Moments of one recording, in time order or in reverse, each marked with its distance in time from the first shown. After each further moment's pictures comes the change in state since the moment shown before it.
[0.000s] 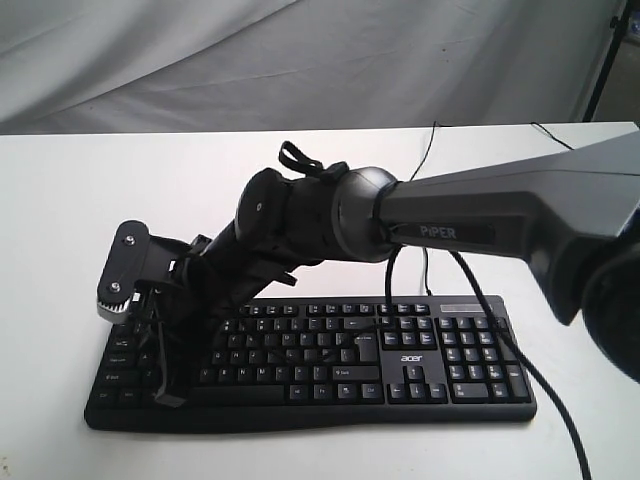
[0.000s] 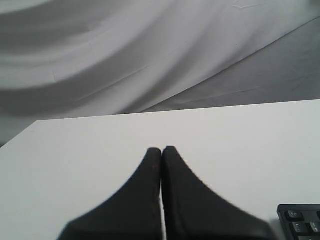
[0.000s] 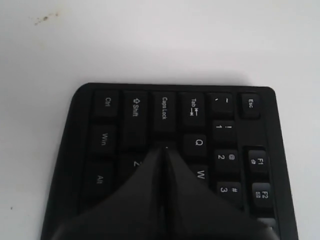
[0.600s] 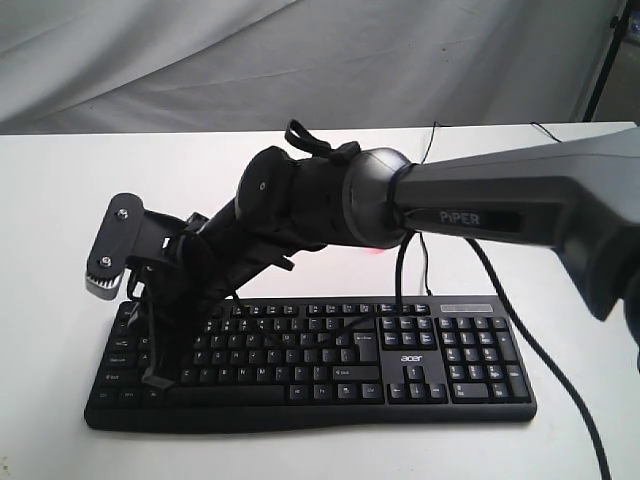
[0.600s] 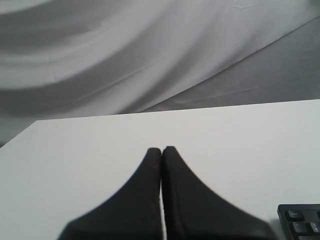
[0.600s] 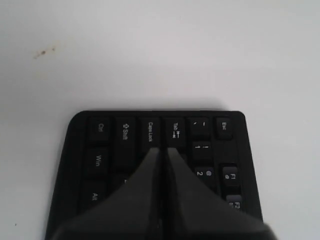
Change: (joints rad) left arm 0.000 0.000 0.000 0.000 0.000 0.000; right arm 0.003 -0.050 0.001 0.027 -0.019 0.002
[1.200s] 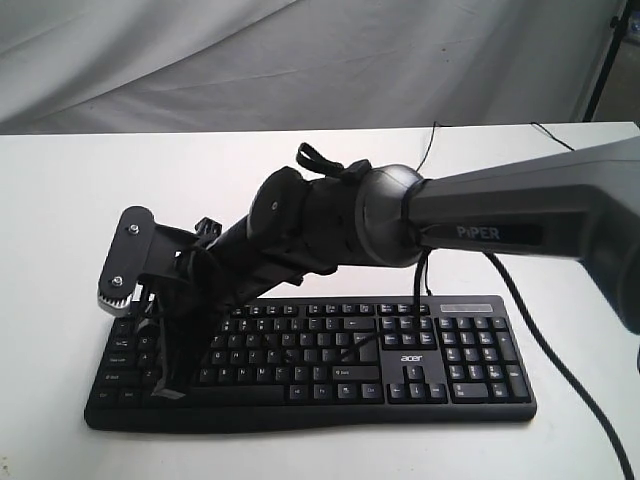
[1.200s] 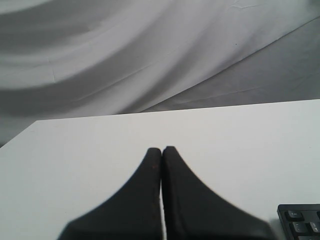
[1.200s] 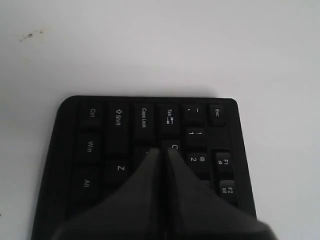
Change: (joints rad) left arm 0.000 0.000 0.000 0.000 0.000 0.000; right arm 0.011 -0.035 0.103 0.069 -0.114 -0.113
